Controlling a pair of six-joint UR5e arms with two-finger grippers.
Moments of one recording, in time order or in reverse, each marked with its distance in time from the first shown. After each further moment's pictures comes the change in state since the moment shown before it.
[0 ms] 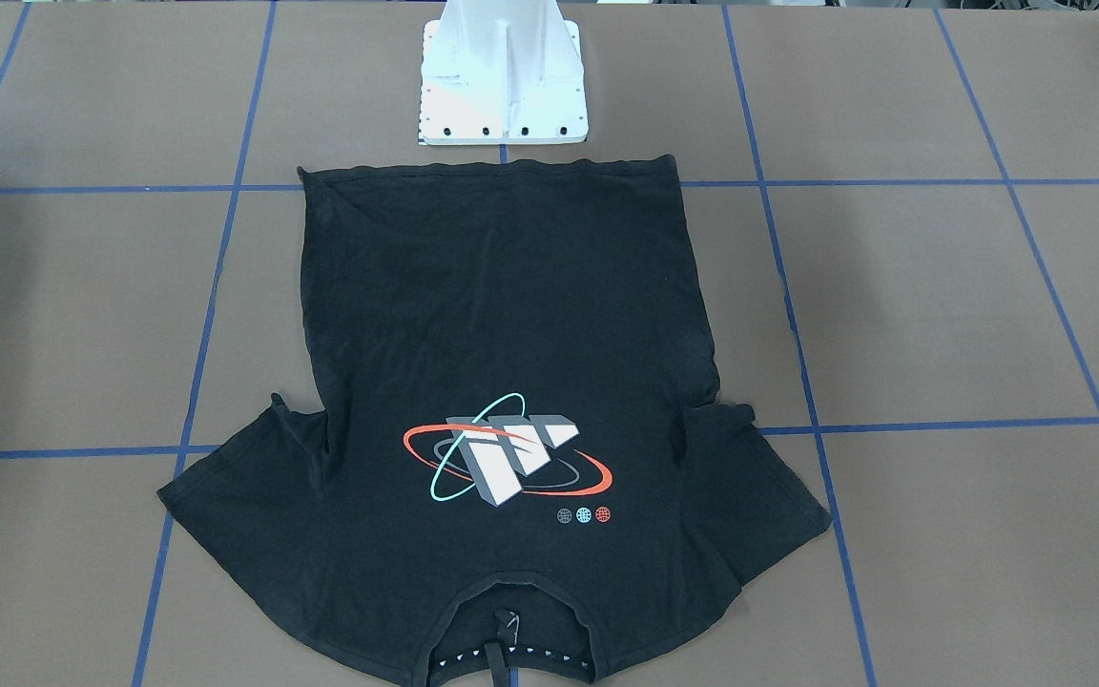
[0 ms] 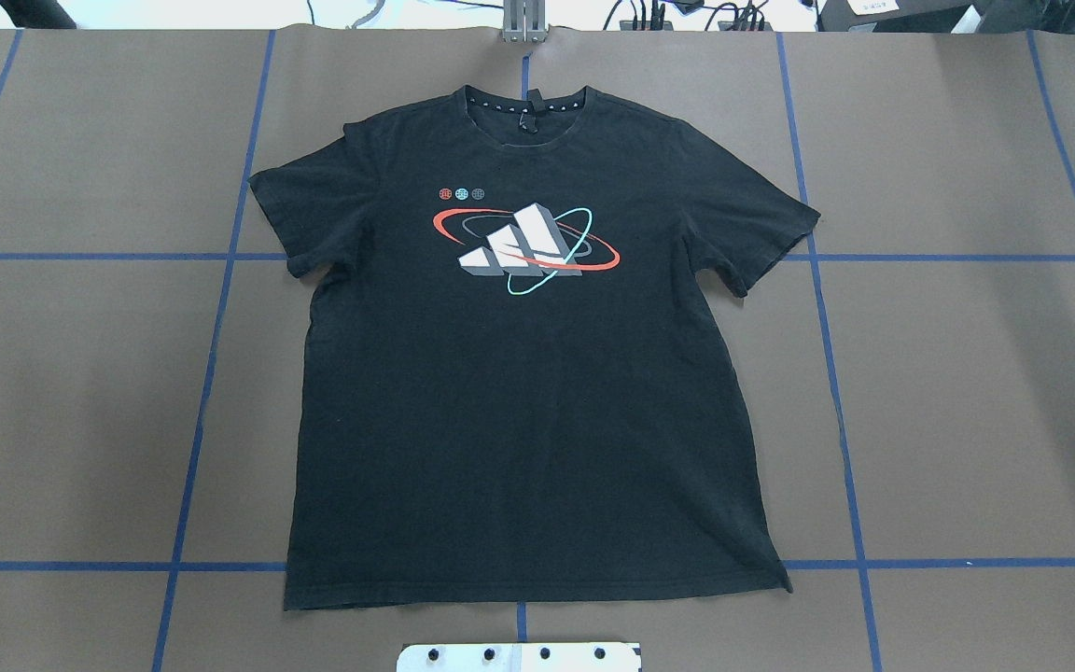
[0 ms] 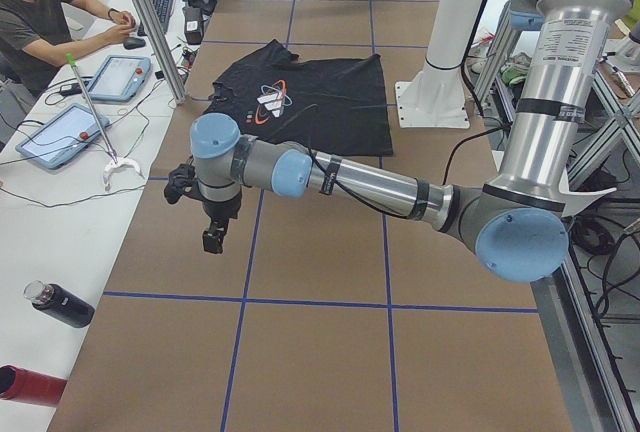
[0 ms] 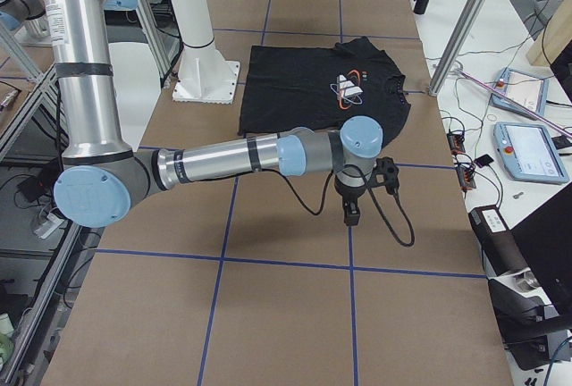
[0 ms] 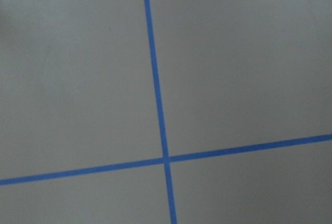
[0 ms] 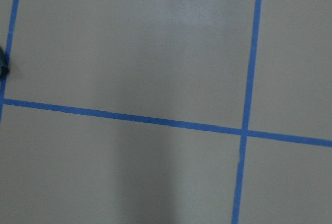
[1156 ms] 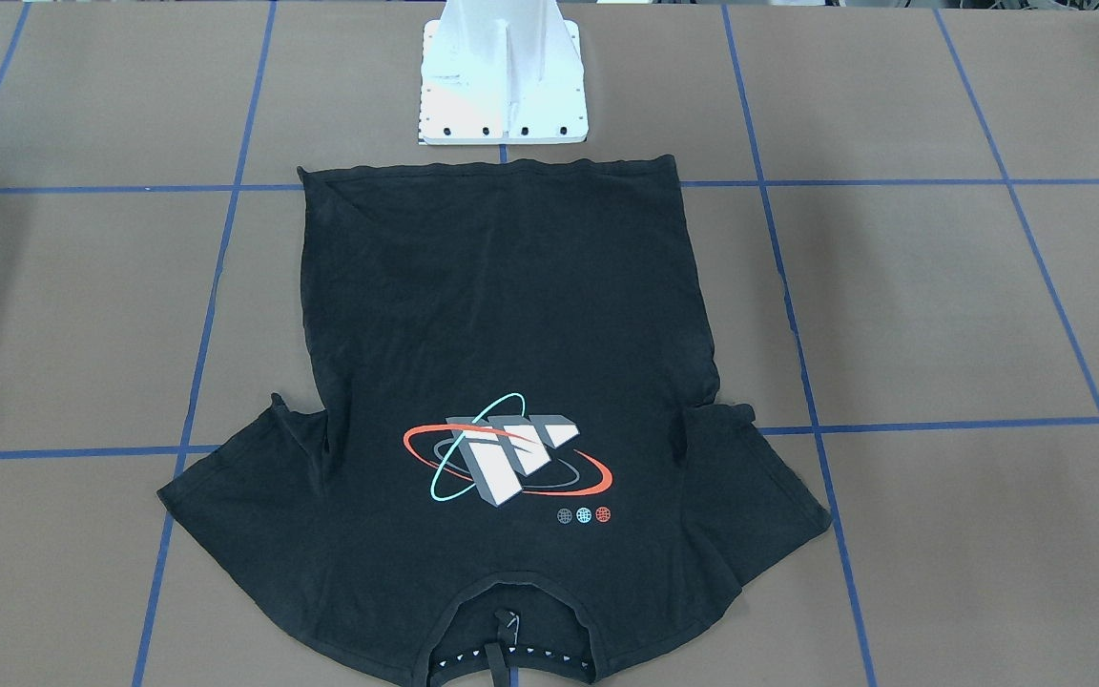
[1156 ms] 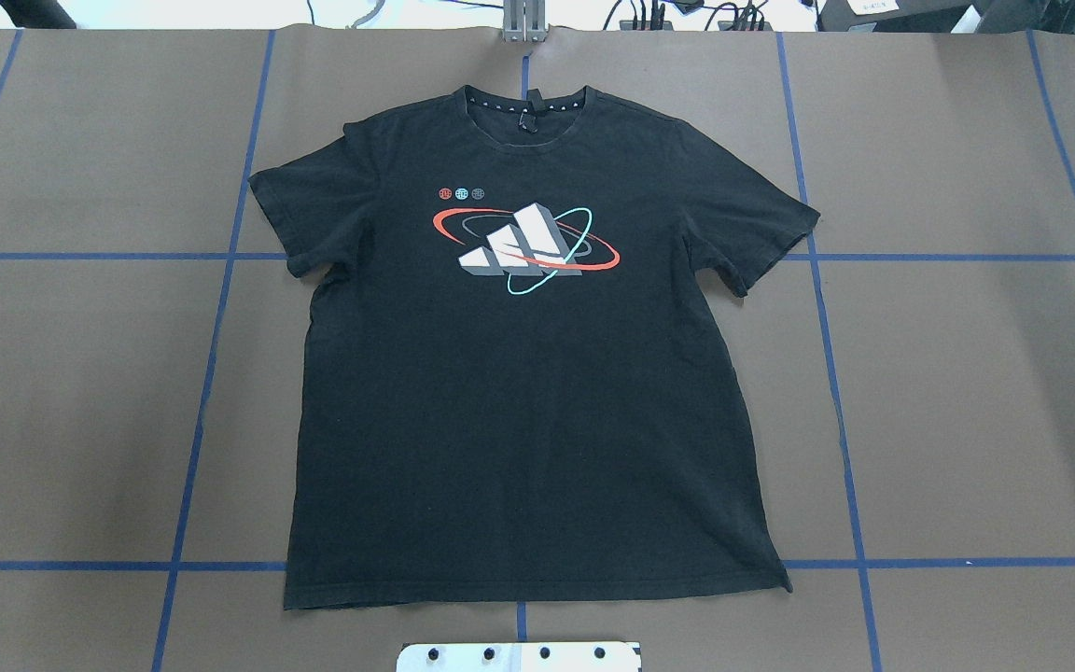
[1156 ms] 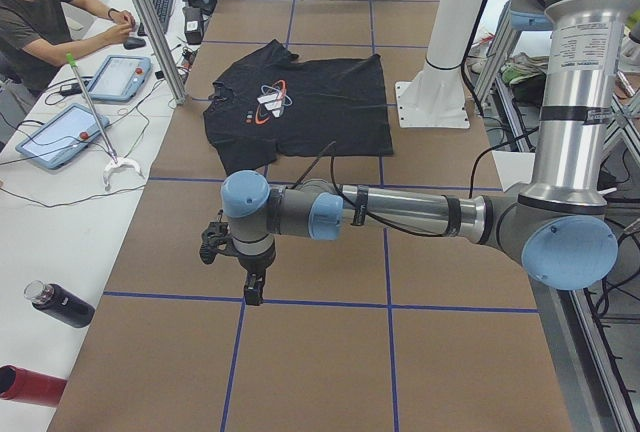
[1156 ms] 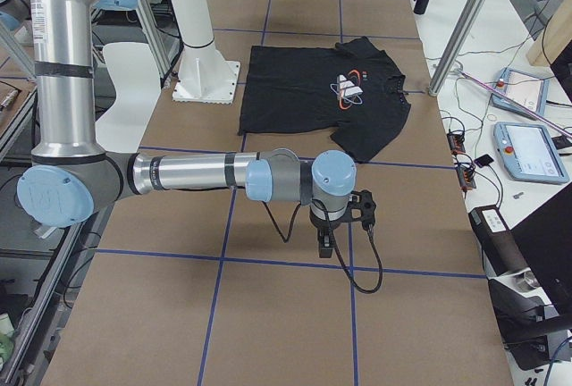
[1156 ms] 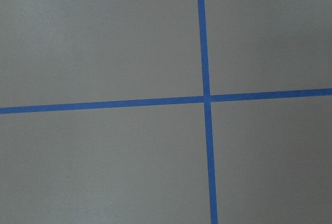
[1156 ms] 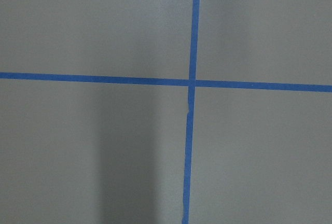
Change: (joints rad) left arm -0.015 0.186 0.013 0.022 0.059 0.011; right arm 0.106 -0.148 0.003 -0.020 -0.006 -0.098
